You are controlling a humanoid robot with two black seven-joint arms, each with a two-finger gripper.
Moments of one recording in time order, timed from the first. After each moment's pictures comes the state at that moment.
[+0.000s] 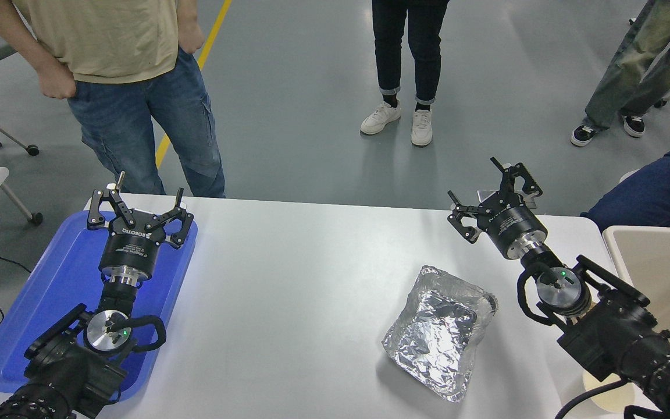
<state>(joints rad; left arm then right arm) -0.53 0.14 -1.09 -0.45 -0.07 -0.78 -0.38 0.64 -0.18 0.72 0.56 0.17 0.43 0.19</state>
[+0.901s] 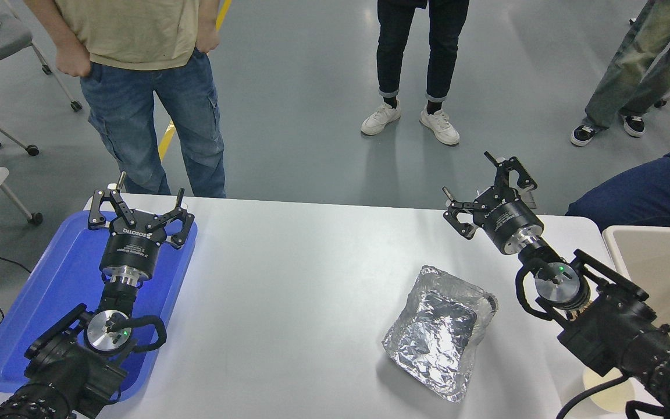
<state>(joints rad) -0.53 0.14 -1.09 -0.45 -0.07 -0.78 -0.37 0.69 -0.23 0.70 0.63 0.06 0.42 0.19</state>
